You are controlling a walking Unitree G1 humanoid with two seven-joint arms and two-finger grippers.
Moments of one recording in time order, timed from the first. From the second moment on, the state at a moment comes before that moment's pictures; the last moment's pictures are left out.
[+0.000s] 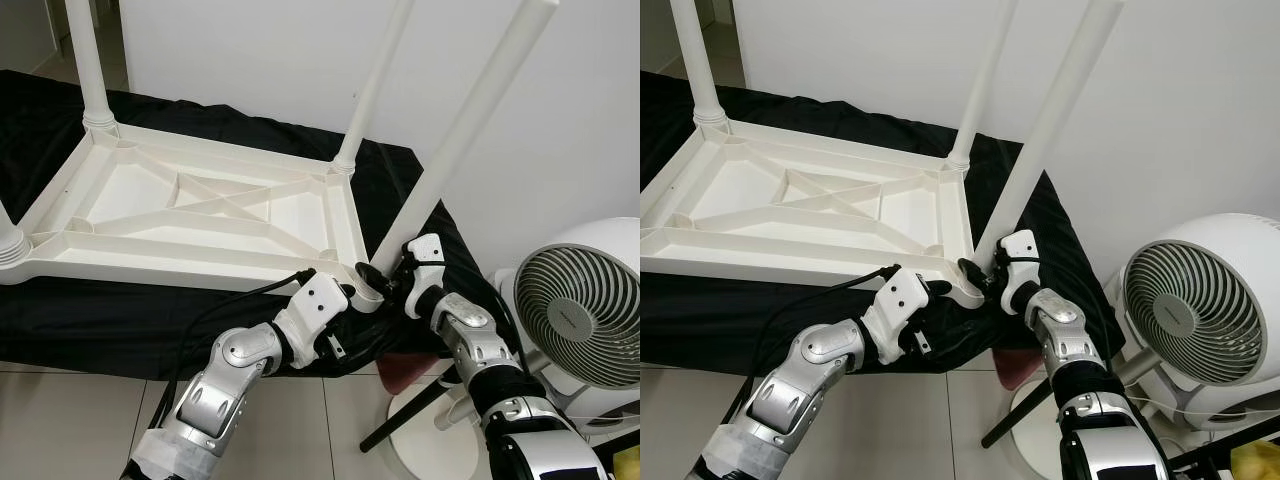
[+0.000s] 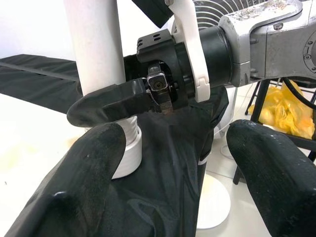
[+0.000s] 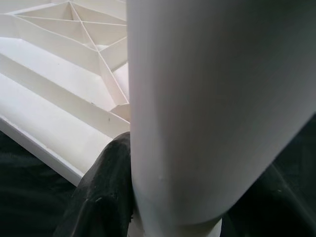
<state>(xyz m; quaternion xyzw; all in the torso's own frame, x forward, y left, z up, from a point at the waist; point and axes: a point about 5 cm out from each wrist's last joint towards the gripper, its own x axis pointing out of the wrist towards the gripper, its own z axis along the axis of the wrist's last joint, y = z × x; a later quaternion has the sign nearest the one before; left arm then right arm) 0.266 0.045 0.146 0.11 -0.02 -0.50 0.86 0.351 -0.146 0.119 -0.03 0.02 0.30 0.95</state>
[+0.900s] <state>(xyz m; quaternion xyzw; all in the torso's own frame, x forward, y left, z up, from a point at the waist) 0.266 0.043 0.148 0.10 -0.02 -0.50 0.86 0.327 -0.104 0.115 0.08 0.02 0.02 1.00</state>
